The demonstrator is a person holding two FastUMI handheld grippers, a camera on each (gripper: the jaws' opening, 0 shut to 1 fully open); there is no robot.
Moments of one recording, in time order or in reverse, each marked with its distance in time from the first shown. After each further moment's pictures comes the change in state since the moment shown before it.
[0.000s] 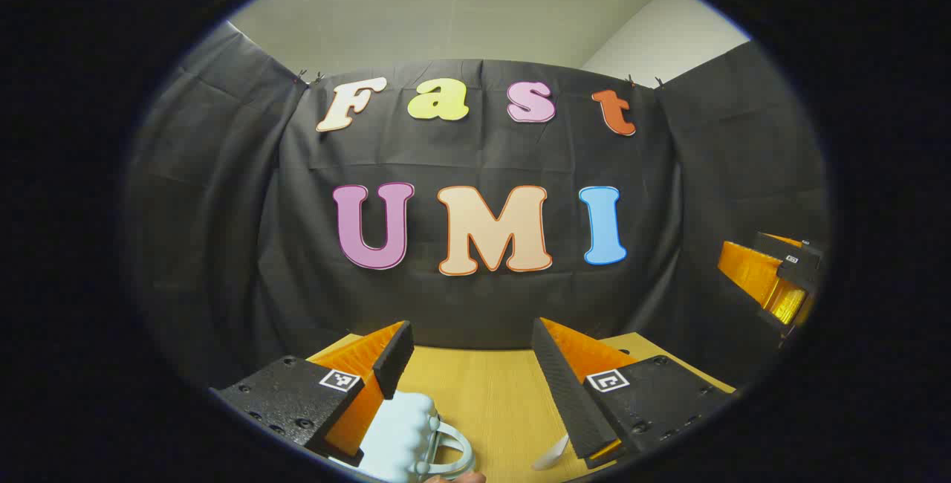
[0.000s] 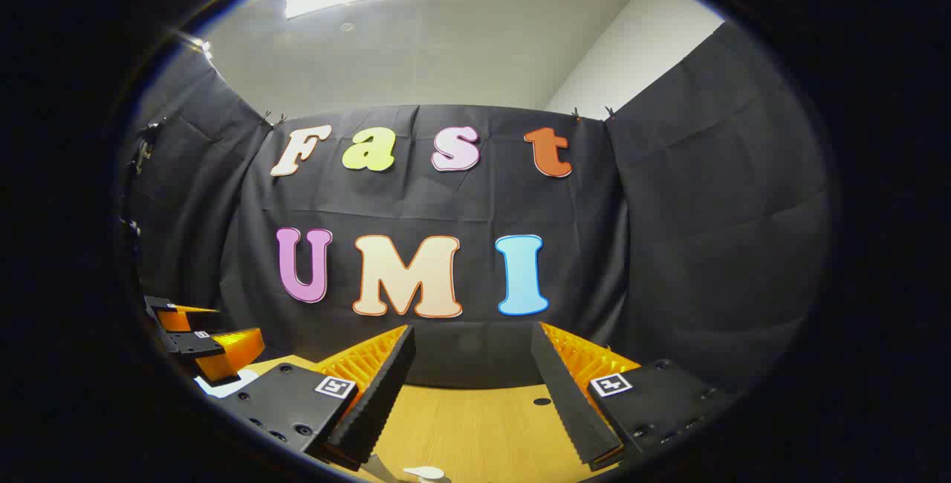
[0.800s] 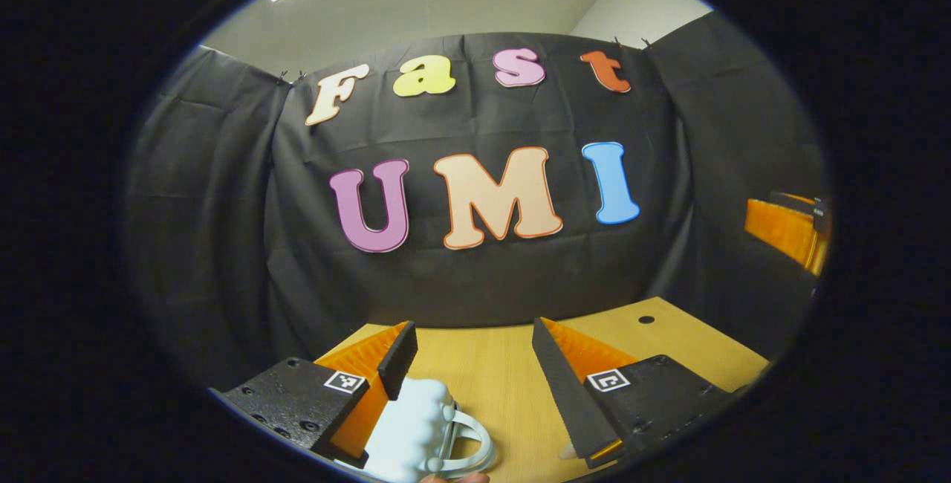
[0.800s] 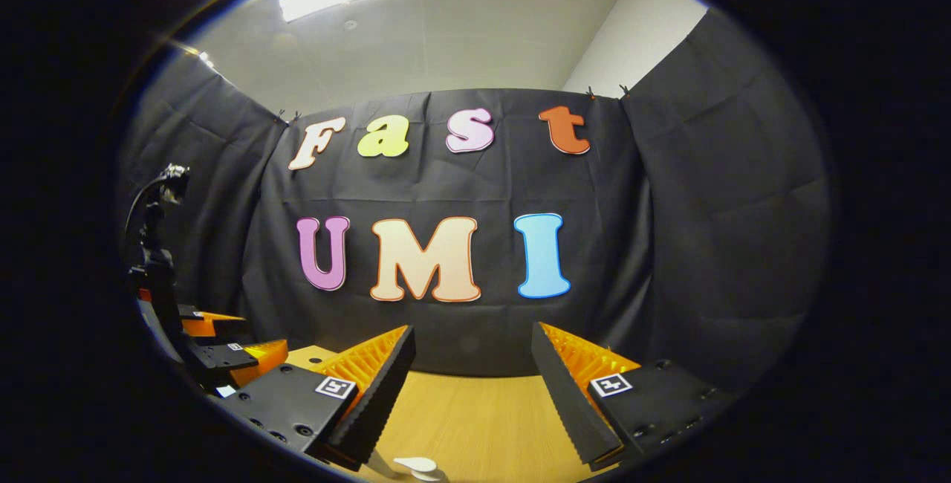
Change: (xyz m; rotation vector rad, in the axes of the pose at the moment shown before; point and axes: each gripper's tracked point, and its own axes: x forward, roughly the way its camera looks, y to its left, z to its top) left arm 0.021 0.001 -0.074 0.091 0.164 0.045; right arm 0.011 -0.013 -0.037 0.019 0.082 0.097
